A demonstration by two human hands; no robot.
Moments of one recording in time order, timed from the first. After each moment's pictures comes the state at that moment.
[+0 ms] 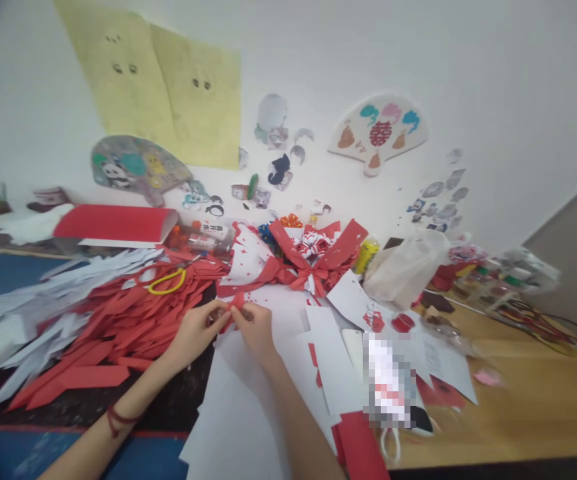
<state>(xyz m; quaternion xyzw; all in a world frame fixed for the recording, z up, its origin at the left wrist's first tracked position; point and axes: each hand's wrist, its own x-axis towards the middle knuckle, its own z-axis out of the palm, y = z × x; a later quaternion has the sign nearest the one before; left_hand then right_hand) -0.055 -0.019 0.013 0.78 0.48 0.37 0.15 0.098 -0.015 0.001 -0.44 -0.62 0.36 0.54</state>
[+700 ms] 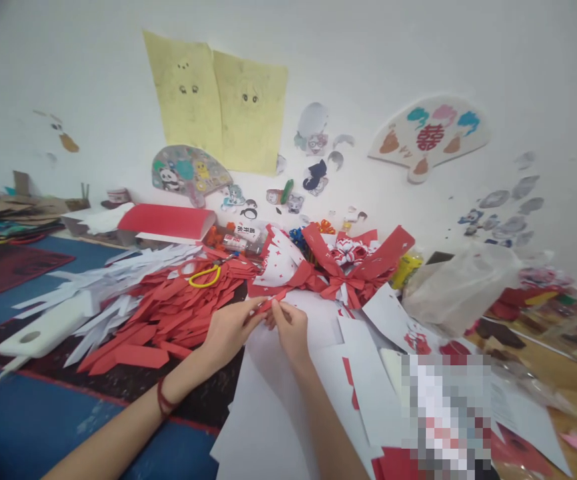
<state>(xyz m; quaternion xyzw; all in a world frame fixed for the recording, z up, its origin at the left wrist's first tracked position) -0.053 -0.028 0.007 0.80 0.47 0.38 -0.02 0.096 -0.017 0.003 -0.42 -0.60 0.38 0.57</state>
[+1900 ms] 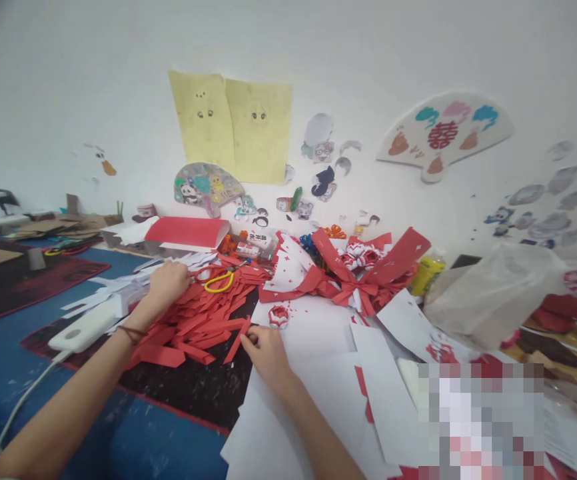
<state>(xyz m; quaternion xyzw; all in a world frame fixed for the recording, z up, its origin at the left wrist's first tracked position) -0.223 0.034 0.054 0.64 0.74 0.10 -0.20 0.052 -0.033 -0.025 -0.41 -0.76 0.30 0.41</state>
